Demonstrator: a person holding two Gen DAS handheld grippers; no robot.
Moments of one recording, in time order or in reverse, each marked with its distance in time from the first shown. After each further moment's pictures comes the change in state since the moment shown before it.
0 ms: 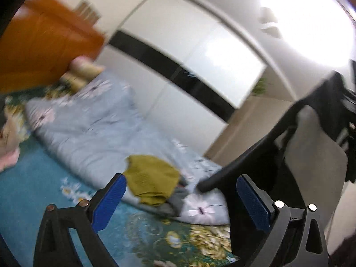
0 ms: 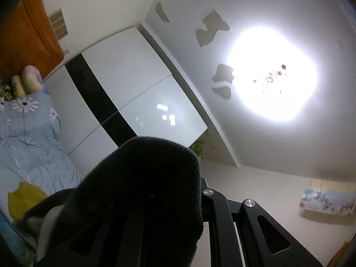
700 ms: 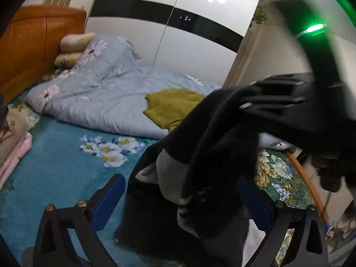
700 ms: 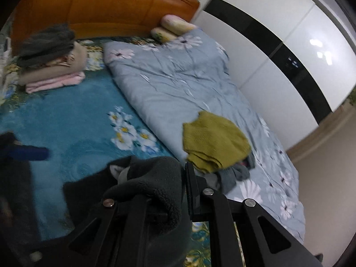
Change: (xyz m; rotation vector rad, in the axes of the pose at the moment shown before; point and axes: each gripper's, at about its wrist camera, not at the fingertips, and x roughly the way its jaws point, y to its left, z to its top) left arm 0.057 0.057 -0.110 0.204 0.413 0.178; right arm -0.037 0.298 -0.139 0.018 0.390 1.123
